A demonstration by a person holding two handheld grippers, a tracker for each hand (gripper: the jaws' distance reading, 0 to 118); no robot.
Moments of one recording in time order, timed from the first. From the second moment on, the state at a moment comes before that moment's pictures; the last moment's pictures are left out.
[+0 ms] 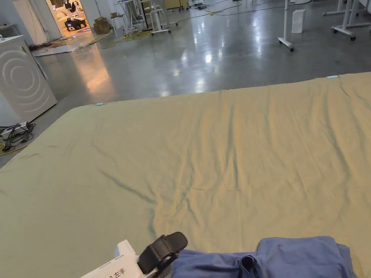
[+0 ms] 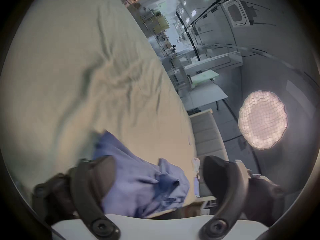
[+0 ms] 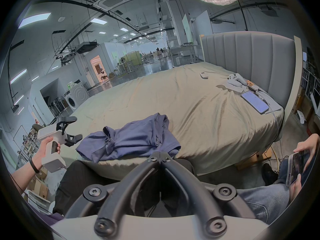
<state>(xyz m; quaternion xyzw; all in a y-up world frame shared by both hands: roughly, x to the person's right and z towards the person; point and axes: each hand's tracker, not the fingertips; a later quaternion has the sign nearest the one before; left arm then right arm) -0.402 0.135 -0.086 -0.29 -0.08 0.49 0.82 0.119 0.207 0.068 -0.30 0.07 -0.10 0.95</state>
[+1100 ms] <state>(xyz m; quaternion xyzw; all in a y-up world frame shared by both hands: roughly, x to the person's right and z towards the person) -0.465 0.170 -0.080 -0.30 -0.01 0.46 0.84 0.113 0.206 0.068 -0.30 0.09 -0.10 0.94</state>
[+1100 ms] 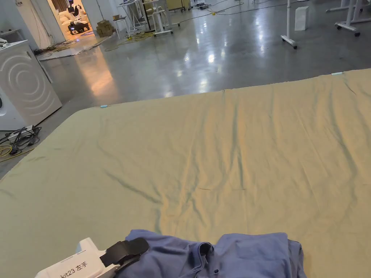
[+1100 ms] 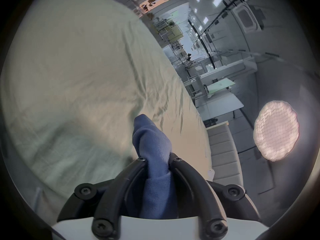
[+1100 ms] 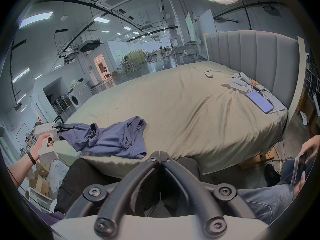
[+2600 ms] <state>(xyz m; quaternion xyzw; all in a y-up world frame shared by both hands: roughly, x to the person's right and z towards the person) -0.206 0.056 -0.175 -0.45 -0.18 0.38 0.79 0.130 0.196 0.088 -0.31 0.05 -0.13 0.94</state>
